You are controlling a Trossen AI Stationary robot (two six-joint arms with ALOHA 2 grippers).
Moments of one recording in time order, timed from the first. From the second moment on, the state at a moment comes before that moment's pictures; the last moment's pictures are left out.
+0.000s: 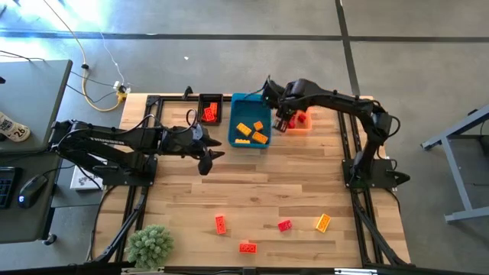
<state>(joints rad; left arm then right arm) 0.09 1.08 0.81 -0.26 -0.21 -0.37 -0.41 1.79 1.69 -1.24 0.33 -0.01</state>
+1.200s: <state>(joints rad) 0.09 1.08 0.81 -0.26 -0.22 -0.42 -0.86 1.79 1.35 -0.83 0.10 -0.02</state>
